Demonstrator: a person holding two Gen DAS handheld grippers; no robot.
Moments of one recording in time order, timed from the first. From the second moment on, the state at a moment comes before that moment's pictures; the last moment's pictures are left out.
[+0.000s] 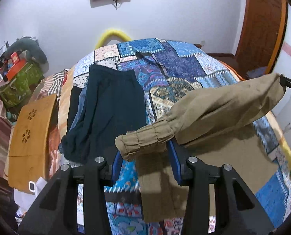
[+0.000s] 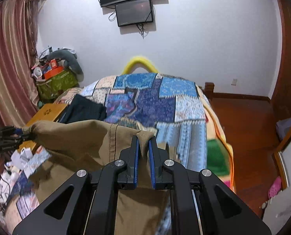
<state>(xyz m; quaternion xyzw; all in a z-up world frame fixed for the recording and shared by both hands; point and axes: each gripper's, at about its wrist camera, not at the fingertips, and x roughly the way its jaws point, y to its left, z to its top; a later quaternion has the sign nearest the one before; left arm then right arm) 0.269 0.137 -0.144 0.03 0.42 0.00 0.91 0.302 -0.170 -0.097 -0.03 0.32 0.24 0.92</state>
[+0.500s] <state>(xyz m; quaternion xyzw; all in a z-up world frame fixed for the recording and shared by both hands) 0.204 0.132 -0.210 0.06 0.47 0.02 0.88 0.228 -0.187 -0.174 -0.04 0.39 0.23 0.89</state>
